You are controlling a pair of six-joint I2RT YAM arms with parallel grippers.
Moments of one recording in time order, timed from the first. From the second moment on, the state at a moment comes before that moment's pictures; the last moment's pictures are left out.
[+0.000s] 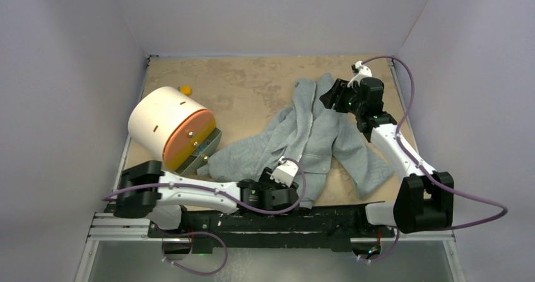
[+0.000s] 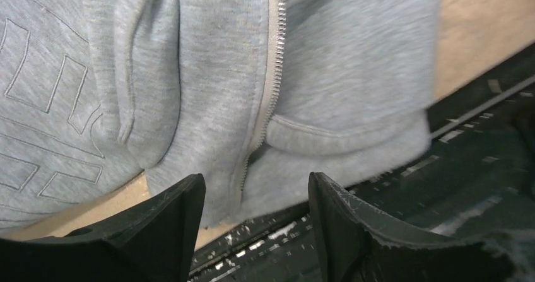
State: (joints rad) left arm -1.51 1.57 0.99 -0.54 -0.68 -0.82; right arm 0.12 1.33 0.92 -0.04 -0.26 0.39
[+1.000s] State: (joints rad) left arm -1.21 1.11 0.52 -0.06 -0.31 -0.70; right arm 0.35 0.85 0.46 -0.14 -0.41 0.69
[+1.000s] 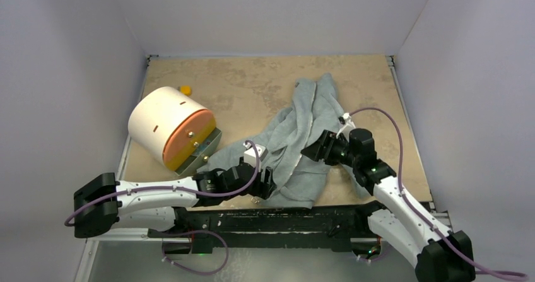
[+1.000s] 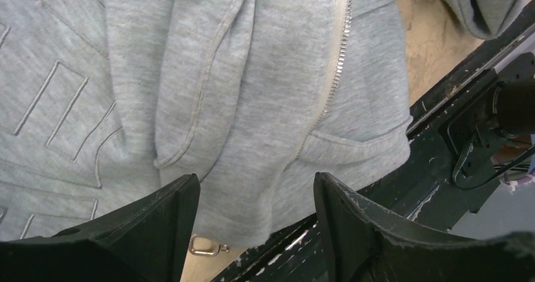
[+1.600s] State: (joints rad) left arm -1.19 1.16 0.51 -0.01 -0.29 -0.67; right arm 0.54 1.11 0.32 0.28 -0.50 0.89
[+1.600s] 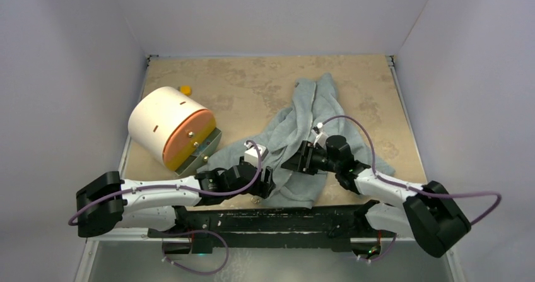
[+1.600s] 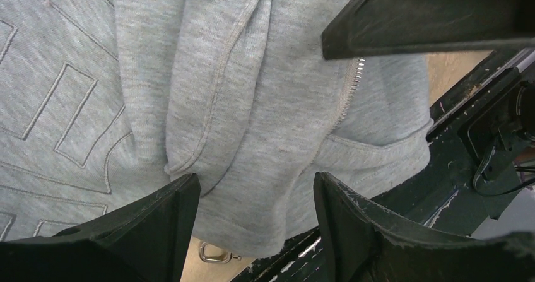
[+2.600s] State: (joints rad) left arm -1.17 1.20 0.46 0.07 -0.15 -0.62; right arm 0.63 1.28 0.33 0.50 -0.49 0.96
